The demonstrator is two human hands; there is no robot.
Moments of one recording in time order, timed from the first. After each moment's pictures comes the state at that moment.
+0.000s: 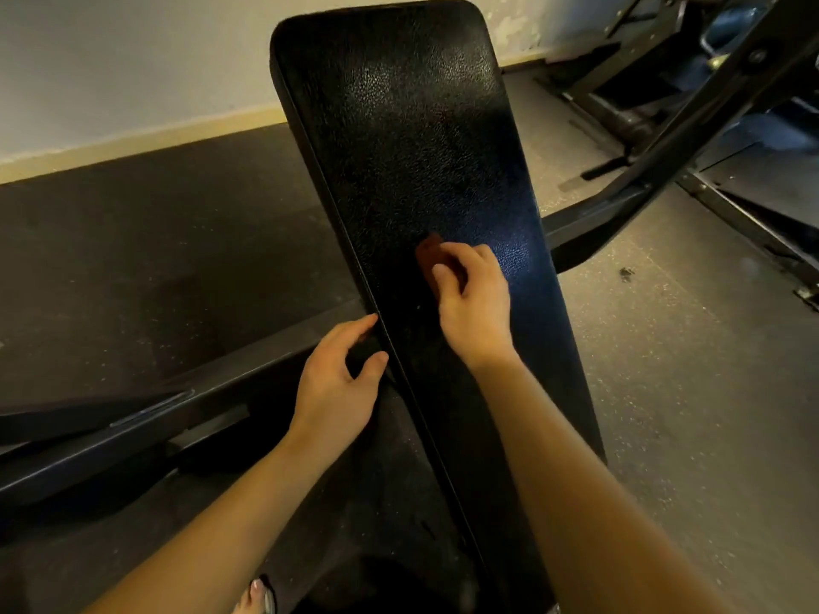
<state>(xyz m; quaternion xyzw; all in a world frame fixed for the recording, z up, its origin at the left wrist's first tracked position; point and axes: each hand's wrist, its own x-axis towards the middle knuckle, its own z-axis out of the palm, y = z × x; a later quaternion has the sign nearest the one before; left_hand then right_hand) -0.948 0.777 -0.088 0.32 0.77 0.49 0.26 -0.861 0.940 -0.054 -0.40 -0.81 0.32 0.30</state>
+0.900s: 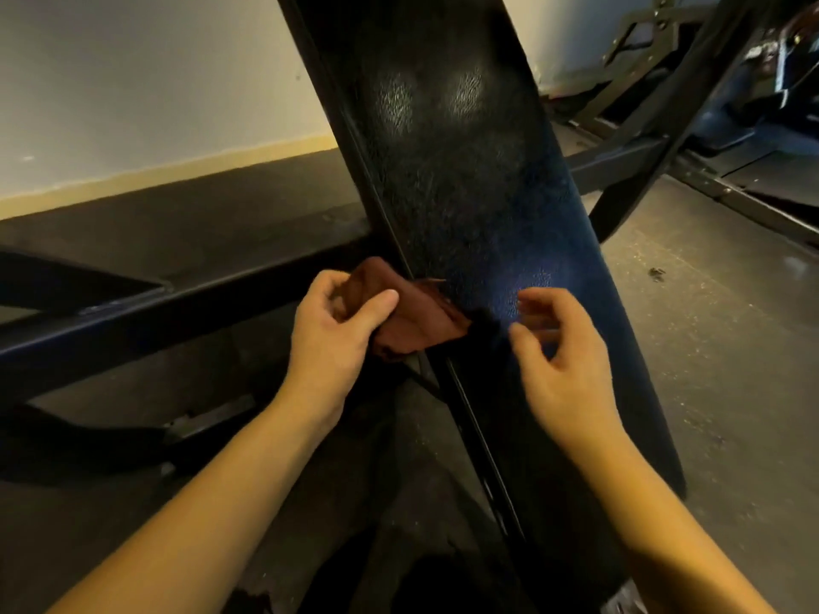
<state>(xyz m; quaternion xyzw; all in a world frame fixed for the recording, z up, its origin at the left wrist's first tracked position) -0.889 0.741 -0.166 0.23 0.62 0.70 0.27 -0.699 0.850 -0.159 -0.37 -0.79 0.33 0.36</state>
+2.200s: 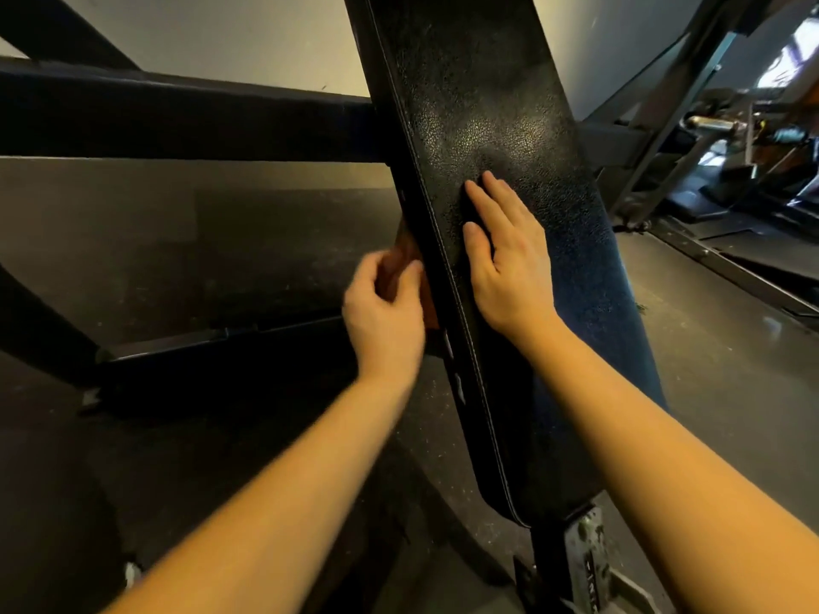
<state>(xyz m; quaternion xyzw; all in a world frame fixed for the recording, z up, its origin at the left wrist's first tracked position) -0.742 0.743 -0.325 0.19 0.62 0.76 0.04 -0.678 0.865 -0.281 -0.20 -0.89 0.07 0.41</state>
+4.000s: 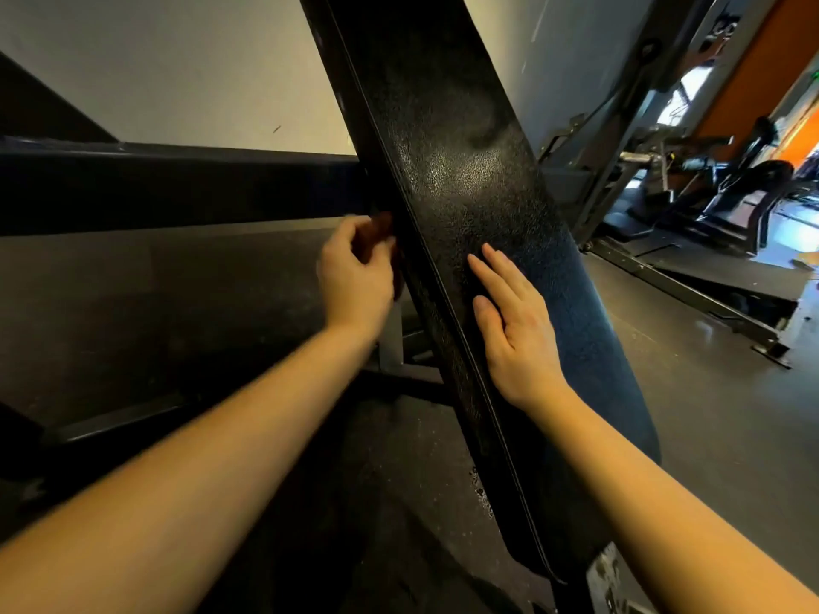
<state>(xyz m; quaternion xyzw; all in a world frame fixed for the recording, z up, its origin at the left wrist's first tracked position) -0.844 0.777 -0.282 0.30 0.62 0.72 -0.01 -0.666 0.854 -0.293 -0.23 -0.88 0.09 0.40</state>
